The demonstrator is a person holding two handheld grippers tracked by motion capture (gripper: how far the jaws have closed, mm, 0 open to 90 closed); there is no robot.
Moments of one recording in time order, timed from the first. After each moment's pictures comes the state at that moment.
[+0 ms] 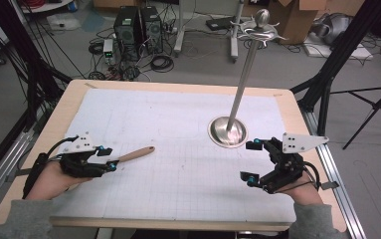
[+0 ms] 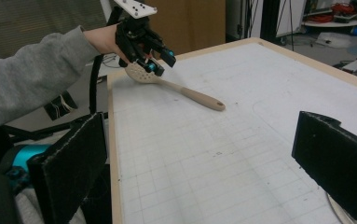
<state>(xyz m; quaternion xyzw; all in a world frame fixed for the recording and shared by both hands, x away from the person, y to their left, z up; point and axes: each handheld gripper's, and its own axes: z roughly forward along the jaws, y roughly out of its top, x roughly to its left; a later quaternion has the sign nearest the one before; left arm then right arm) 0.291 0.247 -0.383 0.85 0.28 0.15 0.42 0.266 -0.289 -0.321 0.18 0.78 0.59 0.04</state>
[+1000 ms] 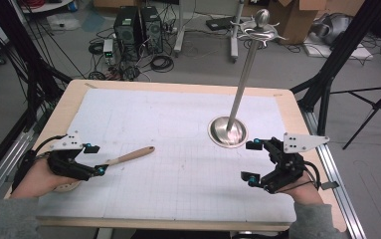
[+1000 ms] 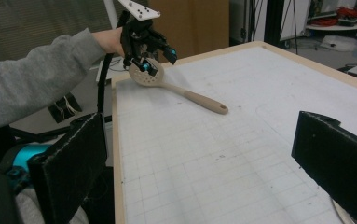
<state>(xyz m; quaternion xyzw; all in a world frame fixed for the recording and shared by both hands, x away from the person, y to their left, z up) 0.296 0.279 -0.386 0.85 0.28 0.11 0.43 0.267 -0.290 -0.322 0.17 0.78 0.60 0.03</state>
